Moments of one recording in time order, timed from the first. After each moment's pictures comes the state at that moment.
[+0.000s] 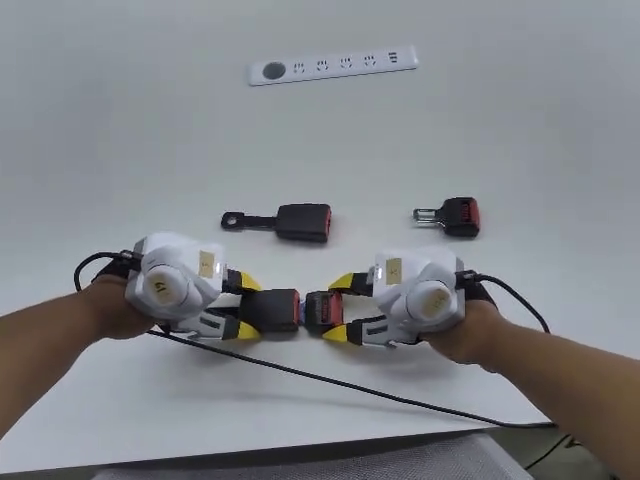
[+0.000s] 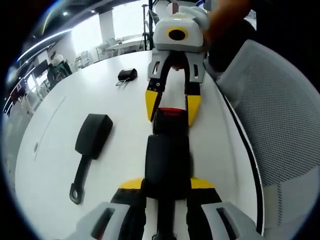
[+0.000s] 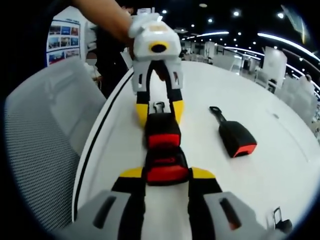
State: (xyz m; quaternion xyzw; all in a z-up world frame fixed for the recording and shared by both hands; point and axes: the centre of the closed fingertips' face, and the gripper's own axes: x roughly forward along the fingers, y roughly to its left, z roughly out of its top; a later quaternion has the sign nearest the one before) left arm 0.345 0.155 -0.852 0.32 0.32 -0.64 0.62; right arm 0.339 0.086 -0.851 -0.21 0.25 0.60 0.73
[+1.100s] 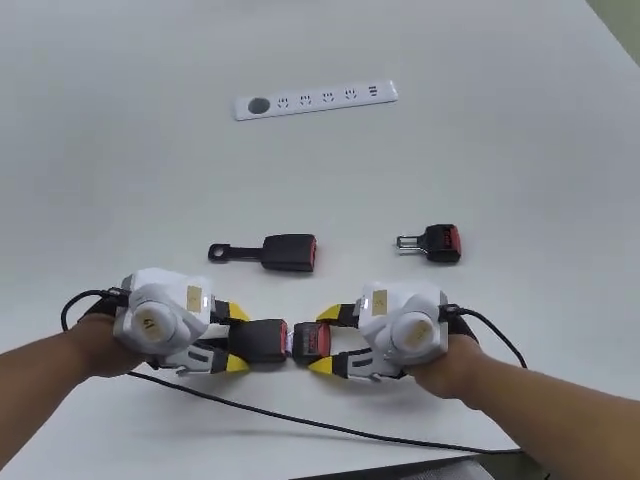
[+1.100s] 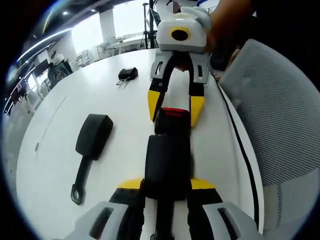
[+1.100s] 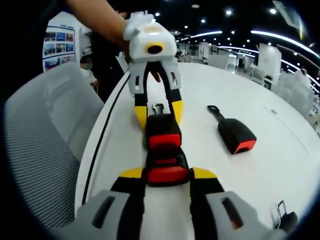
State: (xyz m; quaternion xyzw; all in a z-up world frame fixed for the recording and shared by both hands) left arm 0.347 0.156 -0.854 0.34 0.32 -0.63 0.62; right arm 0.337 0.090 -0.851 -0.19 0.25 0.59 0.74
